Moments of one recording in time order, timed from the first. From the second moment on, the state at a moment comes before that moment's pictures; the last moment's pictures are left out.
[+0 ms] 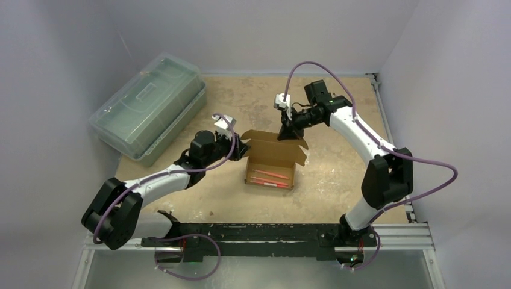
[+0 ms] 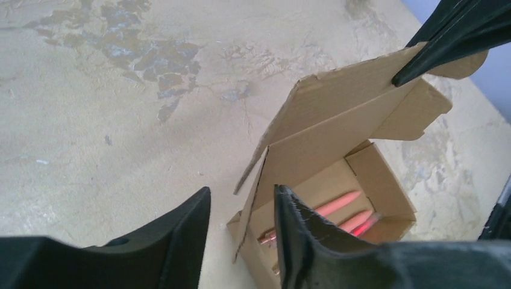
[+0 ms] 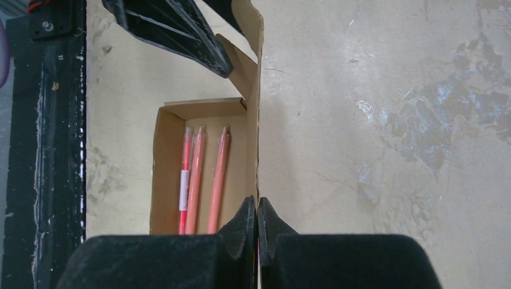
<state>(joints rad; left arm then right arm) -0.58 1.31 0.55 0.47 0.19 -0.29 0.35 1.64 1.40 -0.82 -0.85 -0.78</state>
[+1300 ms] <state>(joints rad) -0.58 1.41 0.33 0.88 0.22 -0.55 0.35 1.56 1.33 -0.82 -0.79 -0.89</state>
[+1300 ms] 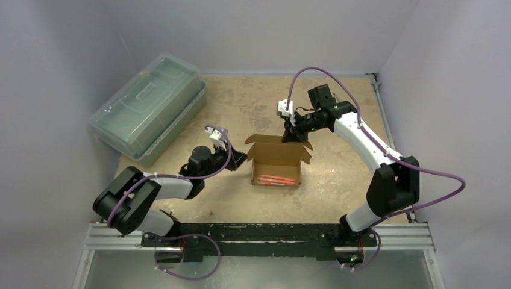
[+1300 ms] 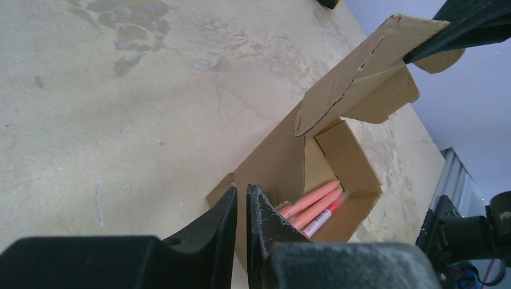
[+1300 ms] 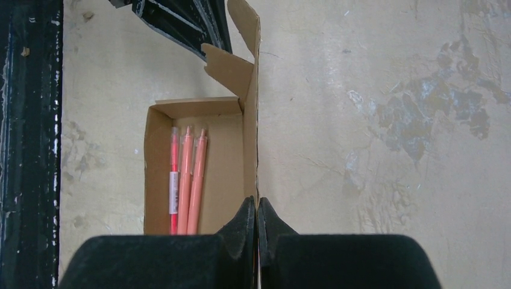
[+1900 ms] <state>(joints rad) -0.58 1.59 0.41 1.02 0.34 -0.55 0.35 1.56 1.32 -0.82 -0.81 -0.91</state>
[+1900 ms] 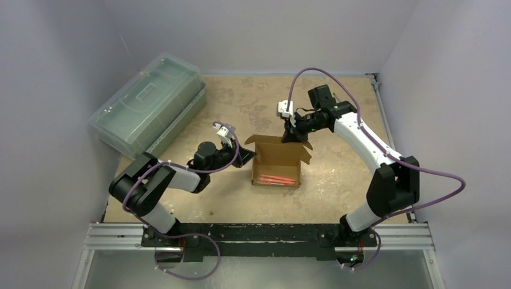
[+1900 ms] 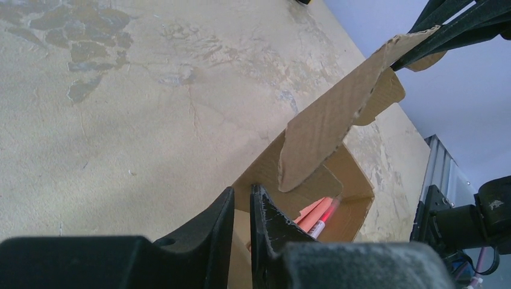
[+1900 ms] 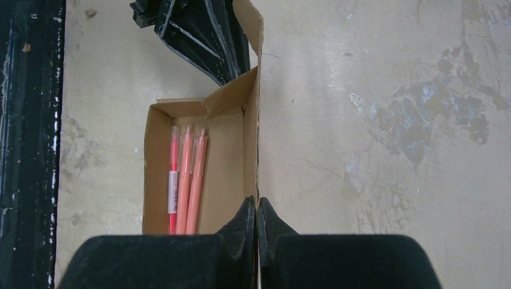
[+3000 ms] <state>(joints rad) -0.57 1.84 0.31 1.48 0.55 -0.28 0.35 1.56 1.33 -1.00 -0.88 -1.11</state>
